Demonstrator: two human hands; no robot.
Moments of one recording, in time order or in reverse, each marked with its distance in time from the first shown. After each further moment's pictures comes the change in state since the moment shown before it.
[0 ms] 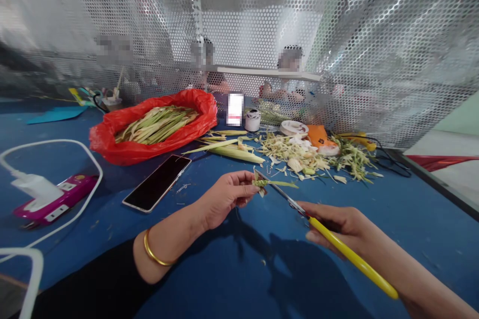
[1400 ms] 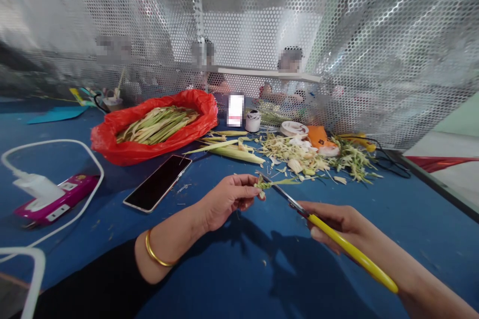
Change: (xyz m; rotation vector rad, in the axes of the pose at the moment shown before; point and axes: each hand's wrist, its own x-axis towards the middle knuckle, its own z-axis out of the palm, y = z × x) left_hand 0.001 -0.002 -0.002 -0.042 -0.036 -0.053; right_hand 0.003 0.014 -0.005 0.014 -0.057 0.070
